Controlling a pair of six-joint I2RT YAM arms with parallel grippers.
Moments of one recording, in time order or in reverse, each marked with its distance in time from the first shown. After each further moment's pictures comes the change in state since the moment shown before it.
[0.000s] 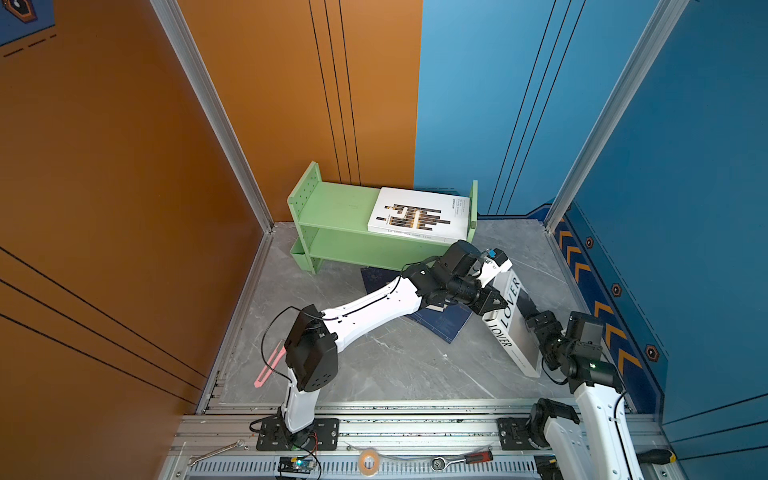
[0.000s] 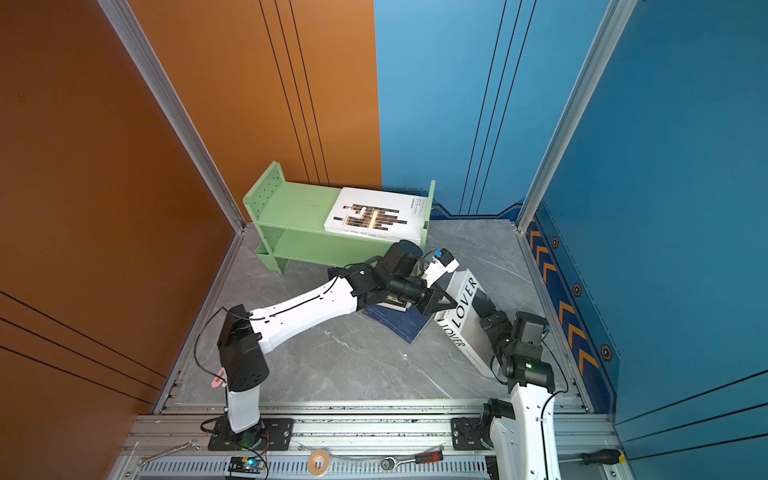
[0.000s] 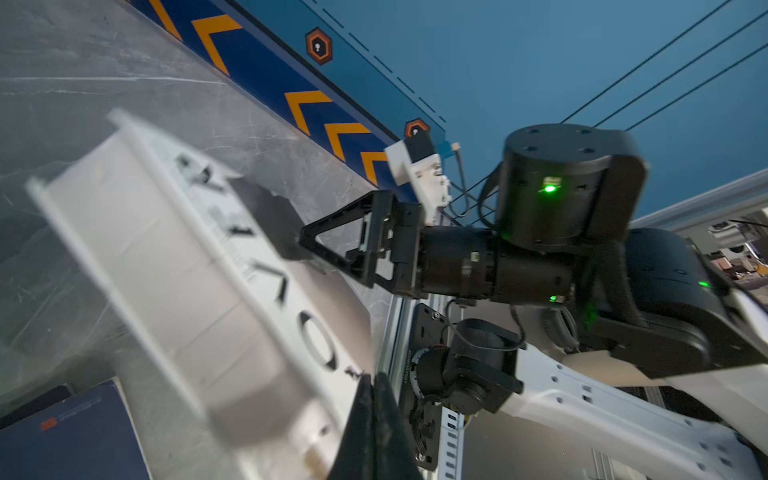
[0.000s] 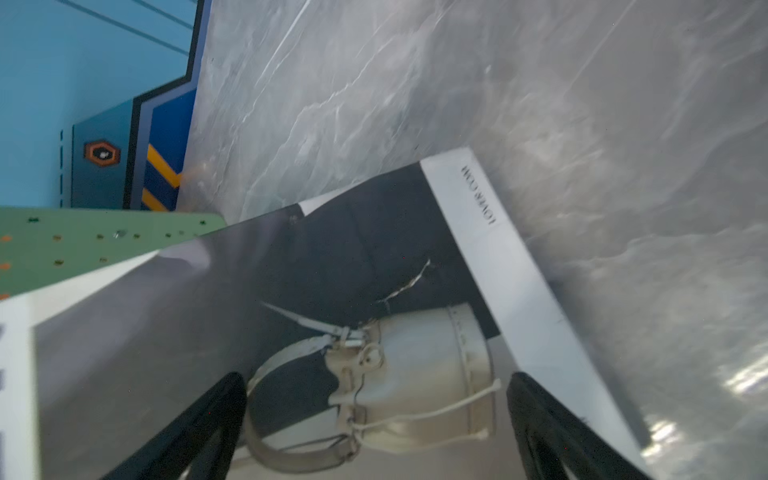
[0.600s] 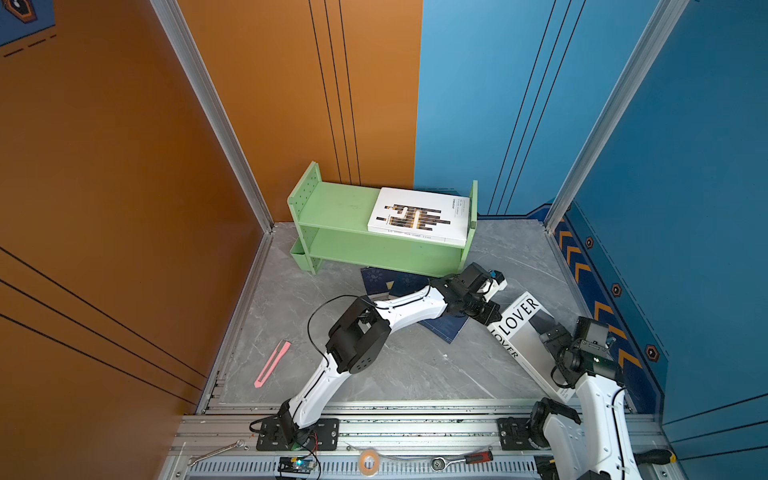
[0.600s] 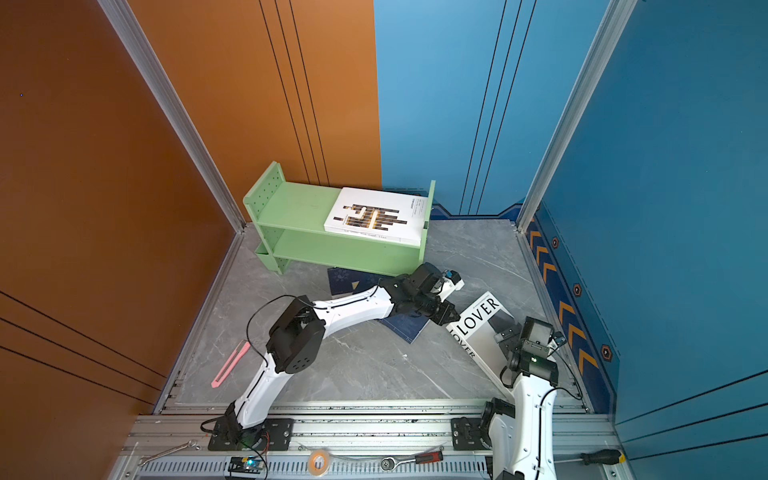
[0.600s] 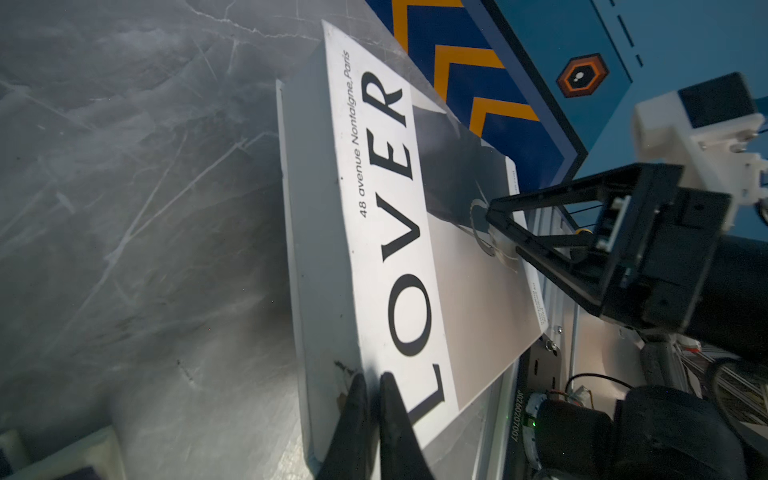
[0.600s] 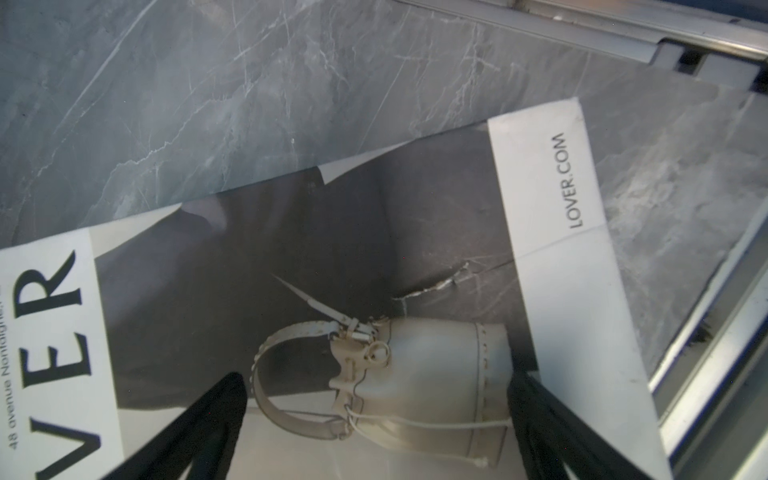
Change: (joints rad) left arm 0.000 0.362 0.080 0.092 -0.079 -0.052; right arm -0.209 0.082 -0.015 -0.117 0.215 -0.212
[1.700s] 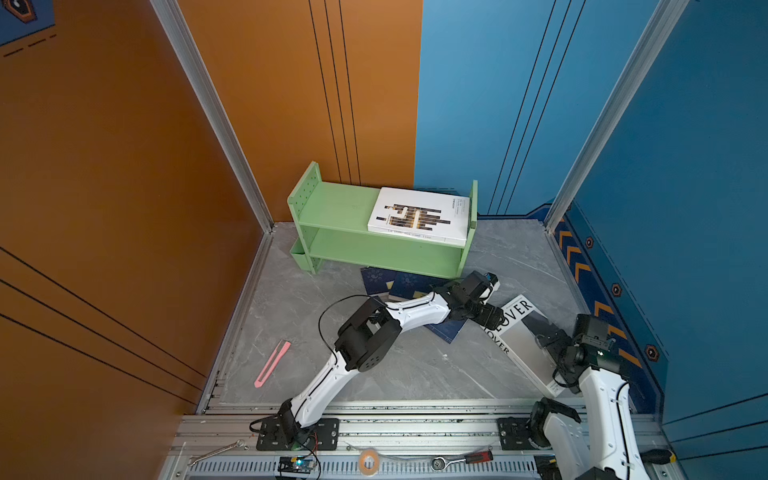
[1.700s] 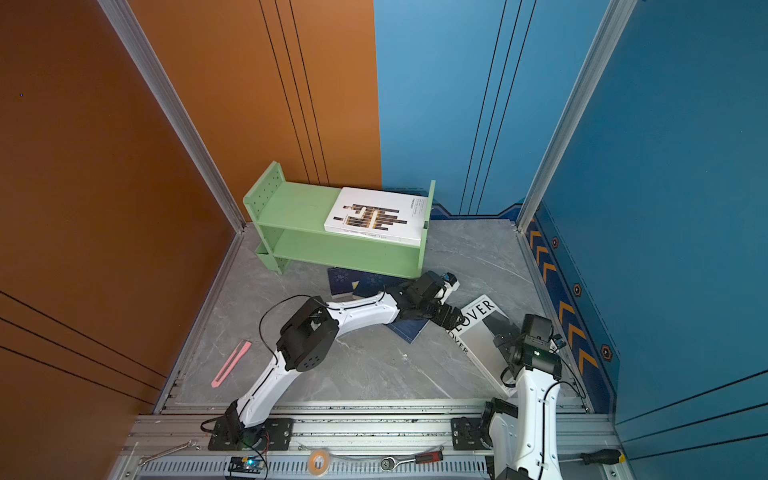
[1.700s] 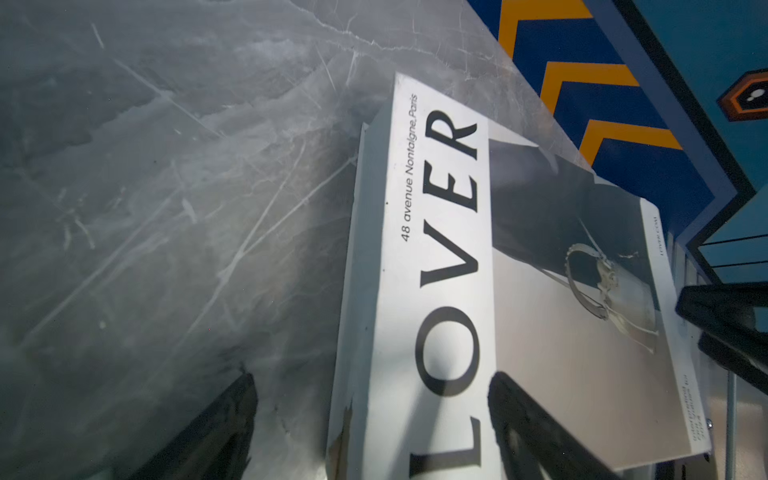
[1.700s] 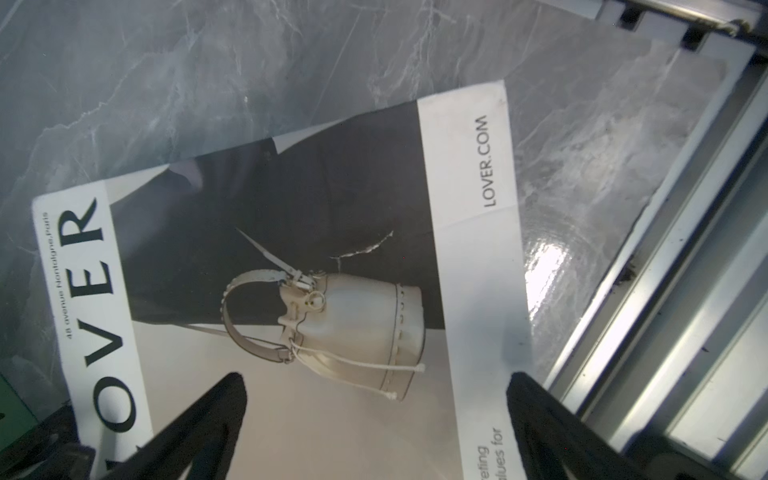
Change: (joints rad) left arm -0.003 0.137 0.024 0.087 -0.219 -0.028; right arm 0.005 0.040 0.066 -0.169 0.021 -0.002
